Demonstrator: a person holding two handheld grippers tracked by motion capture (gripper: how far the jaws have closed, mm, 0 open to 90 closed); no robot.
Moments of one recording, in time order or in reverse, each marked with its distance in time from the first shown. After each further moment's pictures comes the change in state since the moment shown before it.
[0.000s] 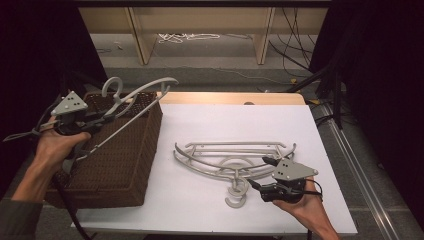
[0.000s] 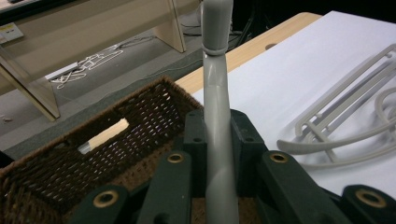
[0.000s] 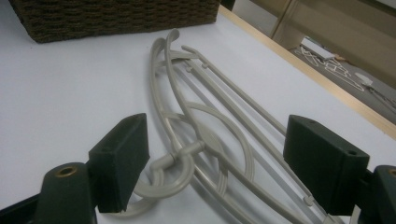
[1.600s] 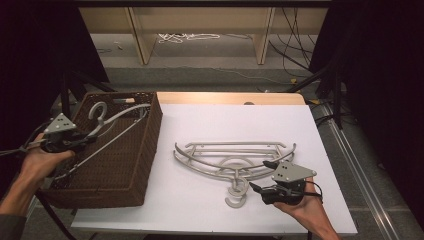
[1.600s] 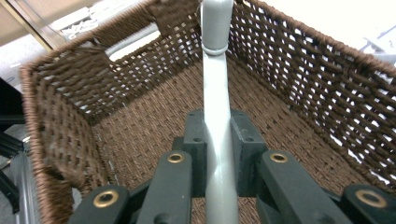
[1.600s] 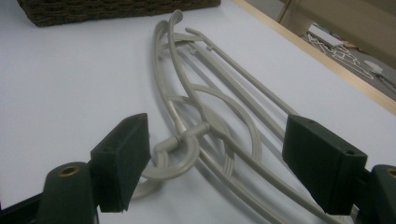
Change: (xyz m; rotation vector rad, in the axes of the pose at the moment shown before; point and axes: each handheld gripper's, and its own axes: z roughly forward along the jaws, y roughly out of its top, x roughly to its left) left arm 0.028 -0.070 -0.002 0.261 0.046 0.031; right arm 0.000 -0.010 0.002 0.049 0.022 0.014
